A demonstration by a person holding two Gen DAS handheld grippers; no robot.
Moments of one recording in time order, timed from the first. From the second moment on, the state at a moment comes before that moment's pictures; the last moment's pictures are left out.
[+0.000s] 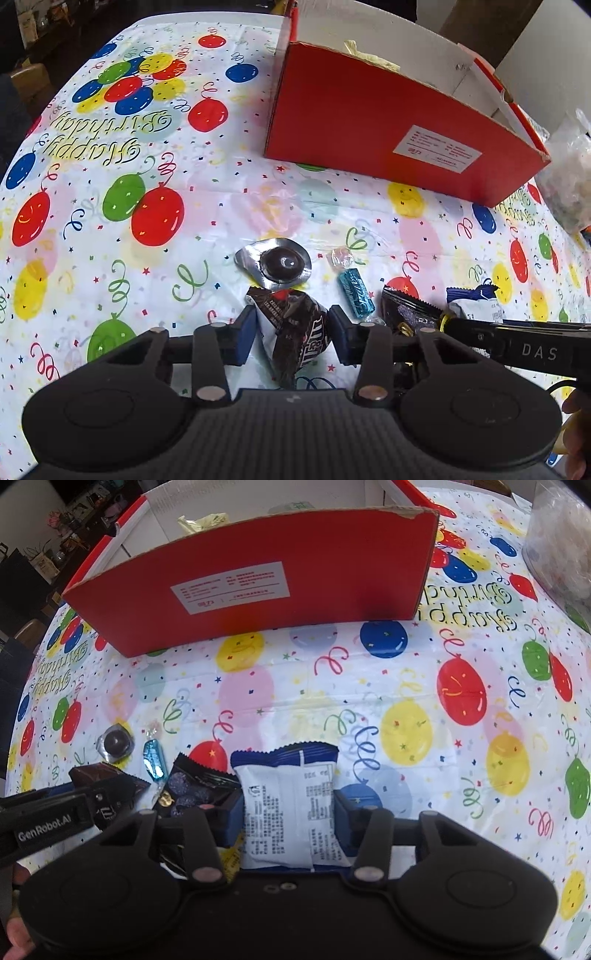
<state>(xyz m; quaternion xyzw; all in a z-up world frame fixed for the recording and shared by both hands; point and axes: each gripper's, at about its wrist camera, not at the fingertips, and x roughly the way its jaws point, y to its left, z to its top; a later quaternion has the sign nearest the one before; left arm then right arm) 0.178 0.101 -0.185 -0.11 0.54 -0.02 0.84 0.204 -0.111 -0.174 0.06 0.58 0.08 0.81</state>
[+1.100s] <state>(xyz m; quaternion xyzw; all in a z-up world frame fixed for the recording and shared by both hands) 0.184 0.094 -0.093 -0.14 0.48 -0.05 0.86 0.213 -0.143 -0.080 0.11 0.51 0.12 0.84</state>
